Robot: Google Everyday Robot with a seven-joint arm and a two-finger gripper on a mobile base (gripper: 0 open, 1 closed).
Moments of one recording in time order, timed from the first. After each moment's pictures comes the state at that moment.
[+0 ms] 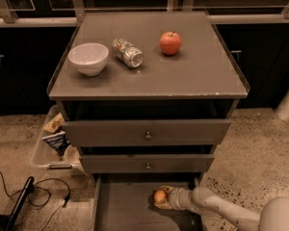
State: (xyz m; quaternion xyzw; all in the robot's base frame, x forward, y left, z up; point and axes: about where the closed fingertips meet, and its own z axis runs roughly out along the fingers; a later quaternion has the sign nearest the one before) arm 0.546 -0.114 0.183 -0.51 0.75 0.17 0.38
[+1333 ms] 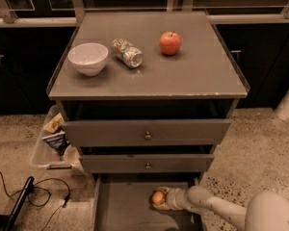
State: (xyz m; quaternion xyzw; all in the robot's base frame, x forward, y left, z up) arm 0.551 -0.106 0.150 -0.53 0.75 0.17 0.35
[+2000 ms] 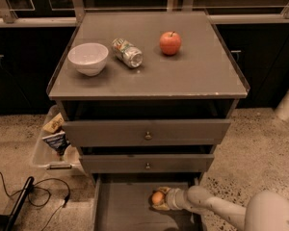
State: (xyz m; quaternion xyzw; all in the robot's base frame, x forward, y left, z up) arm 0.551 -0.106 0.150 -0.53 0.75 0.17 0.35
